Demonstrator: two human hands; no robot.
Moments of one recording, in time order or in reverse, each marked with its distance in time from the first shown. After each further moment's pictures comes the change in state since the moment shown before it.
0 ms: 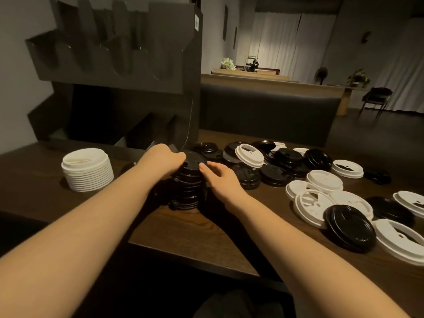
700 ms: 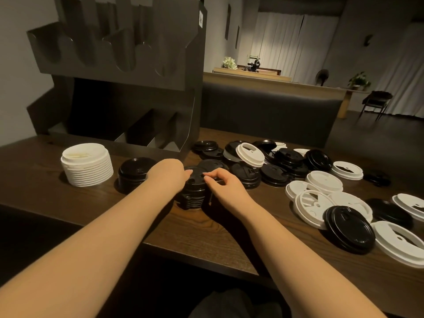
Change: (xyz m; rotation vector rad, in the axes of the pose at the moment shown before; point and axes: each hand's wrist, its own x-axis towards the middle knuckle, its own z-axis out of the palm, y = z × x) left_hand -0.017 0.006 0.030 0.446 -0.086 0.012; right_hand -0.012 0.016 -0.013 -0.113 -0.059 -0.091
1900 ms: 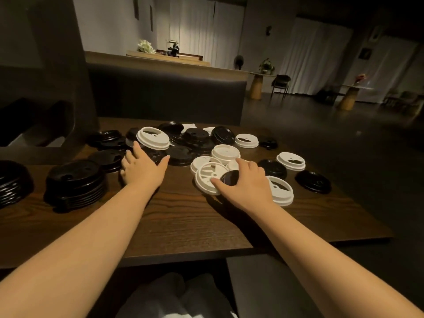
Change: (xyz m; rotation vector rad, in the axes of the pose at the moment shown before) left_hand -0.030 0.142 0.066 -0.506 0.156 0.161; right_hand -0.124 0.055 -0.167 -0.865 0.493 0.349
